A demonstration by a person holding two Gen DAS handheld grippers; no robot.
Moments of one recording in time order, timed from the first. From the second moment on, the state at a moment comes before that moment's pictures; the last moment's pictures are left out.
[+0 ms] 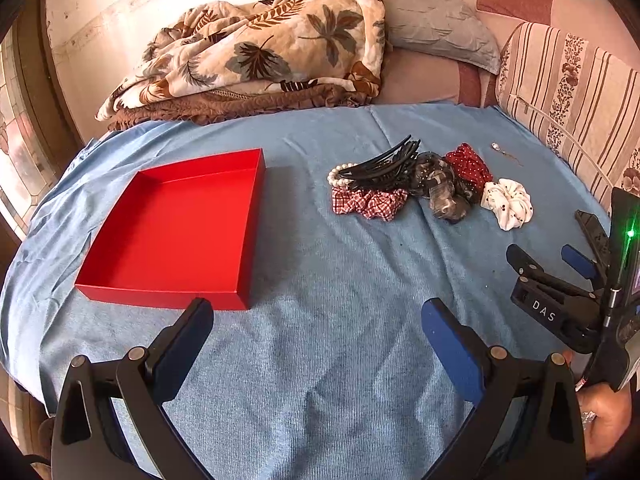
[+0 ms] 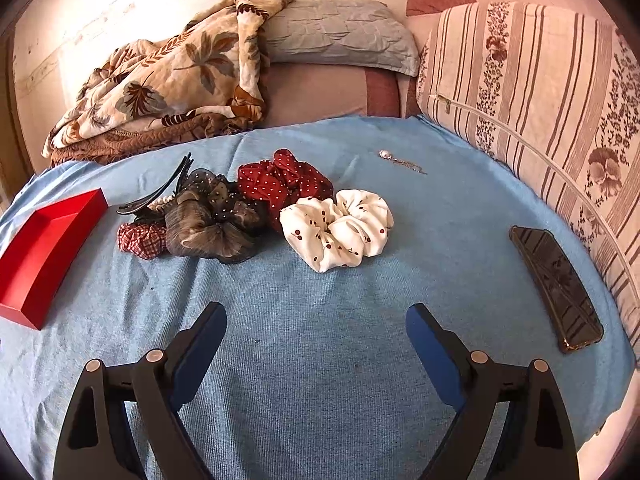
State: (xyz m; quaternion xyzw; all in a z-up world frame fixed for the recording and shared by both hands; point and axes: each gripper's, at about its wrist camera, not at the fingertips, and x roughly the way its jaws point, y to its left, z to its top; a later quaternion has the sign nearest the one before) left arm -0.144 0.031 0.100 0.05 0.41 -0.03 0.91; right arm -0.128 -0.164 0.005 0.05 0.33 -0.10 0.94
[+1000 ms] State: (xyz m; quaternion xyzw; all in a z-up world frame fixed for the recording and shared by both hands) left arm -0.111 0.044 0.125 0.11 0.36 -0.05 0.92; right arm -0.121 -0.221 0.022 0.12 0.30 -0.12 0.94
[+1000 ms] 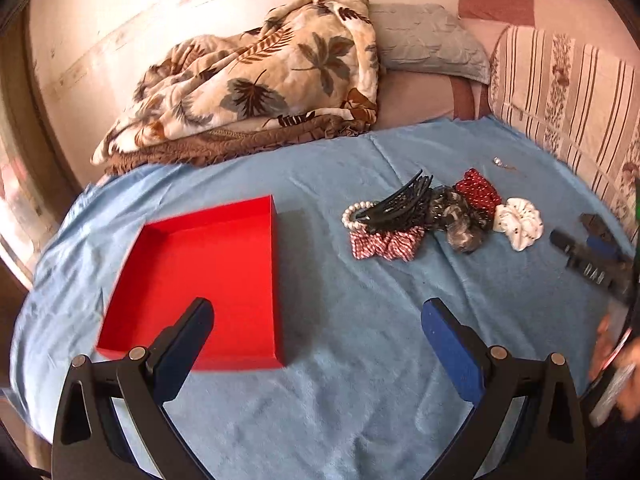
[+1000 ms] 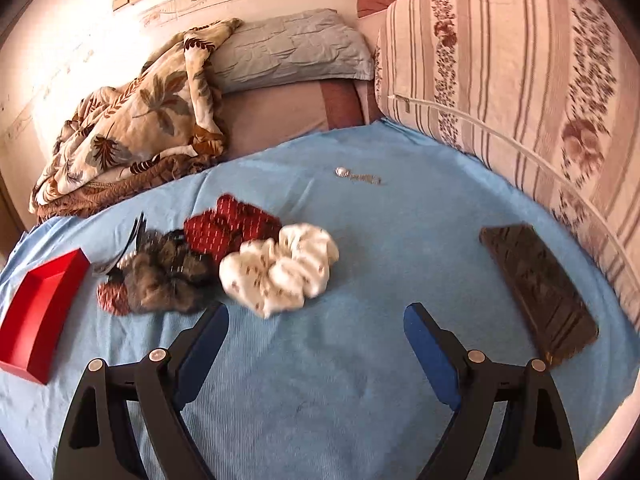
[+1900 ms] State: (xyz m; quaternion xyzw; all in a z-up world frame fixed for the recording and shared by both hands) left arm 0.042 -0.067 0.064 0.22 0.44 -0.17 0.86; right arm -0.044 -0.270 -0.011 0.23 0.35 -0.04 0.91
